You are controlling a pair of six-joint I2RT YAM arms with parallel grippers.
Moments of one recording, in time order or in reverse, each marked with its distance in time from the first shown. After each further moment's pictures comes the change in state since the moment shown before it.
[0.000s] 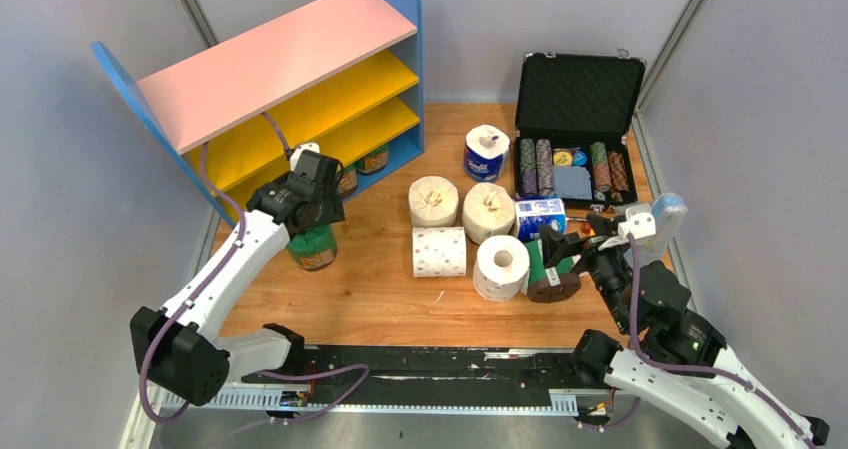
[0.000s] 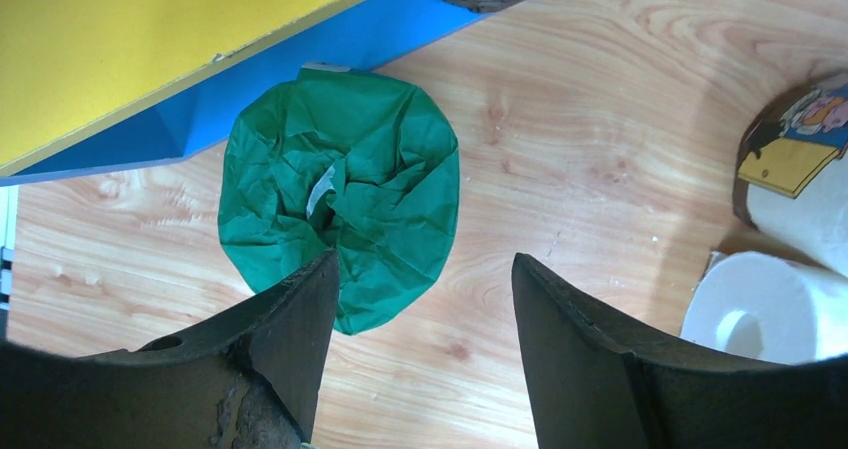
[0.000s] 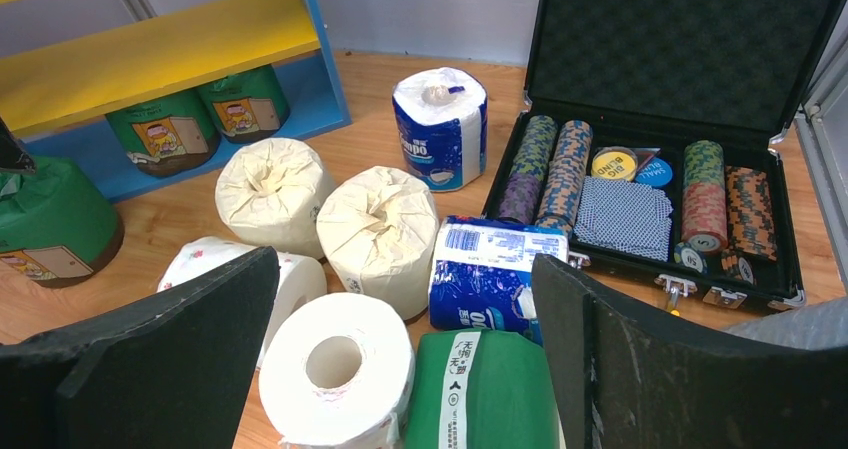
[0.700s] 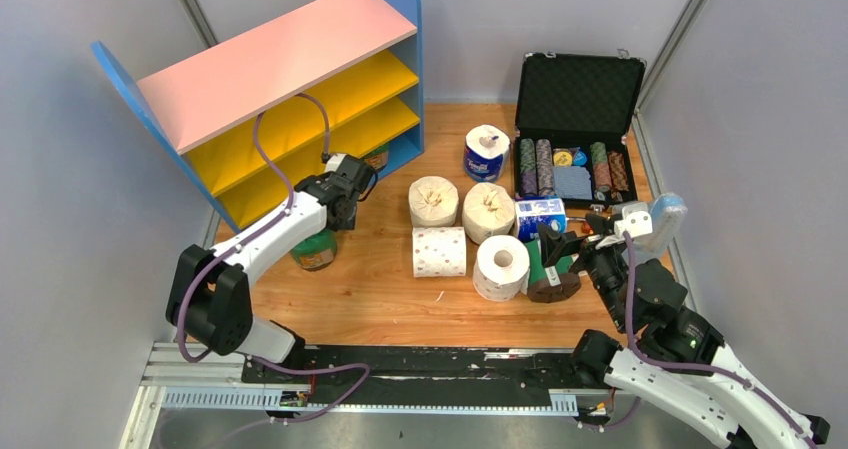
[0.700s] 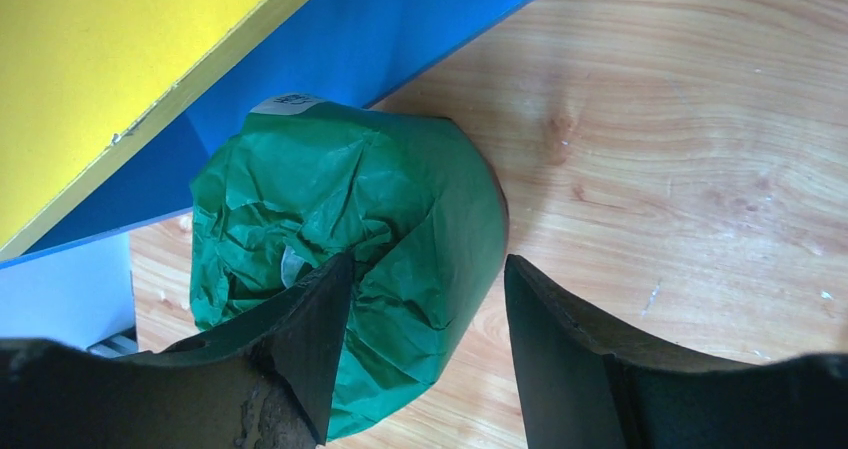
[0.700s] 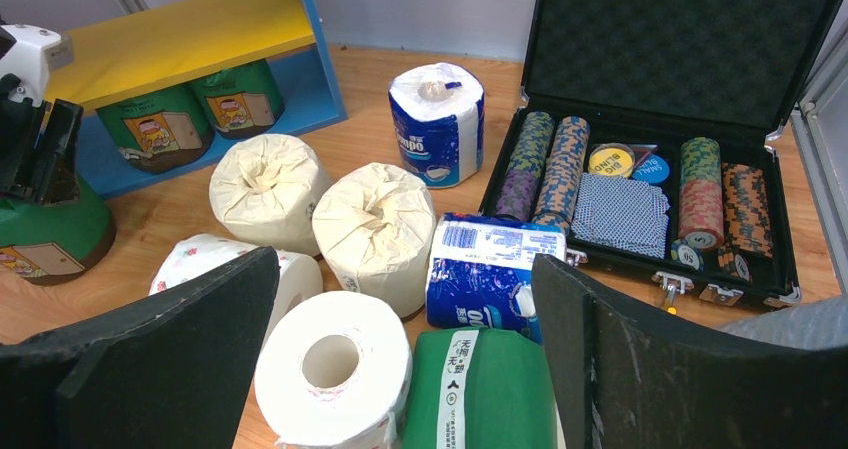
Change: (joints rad) left arm -0.092 0.255 -0.024 0.071 -0.171 0.114; right arm 0.000 0.018 0.000 0.000 0.007 0.000
